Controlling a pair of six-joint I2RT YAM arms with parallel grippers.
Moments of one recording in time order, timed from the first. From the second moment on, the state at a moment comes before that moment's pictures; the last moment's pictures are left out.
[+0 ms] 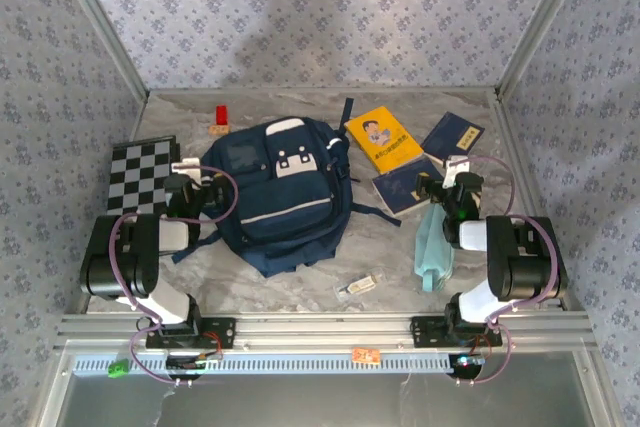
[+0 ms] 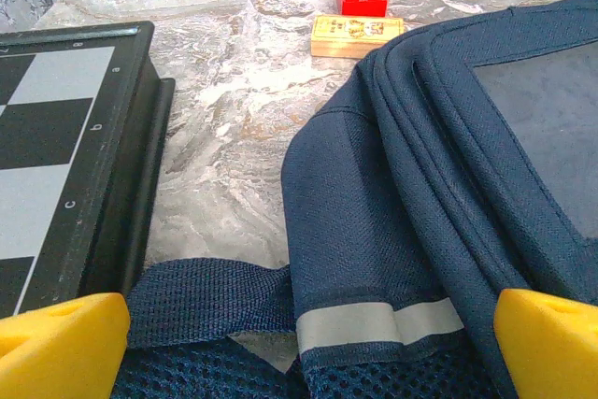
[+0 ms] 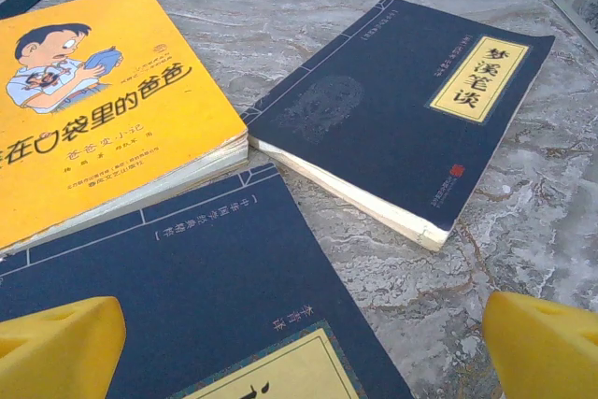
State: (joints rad) left arm 0.01 1.54 0.39 0.72 -0.06 -0.03; right arm -0.04 1.52 0.39 0.71 0.00 -0.02
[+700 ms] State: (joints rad) left arm 0.01 1.54 0.39 0.72 -0.06 -0.03; right arm -0.04 1.52 0.39 0.71 0.00 -0.02
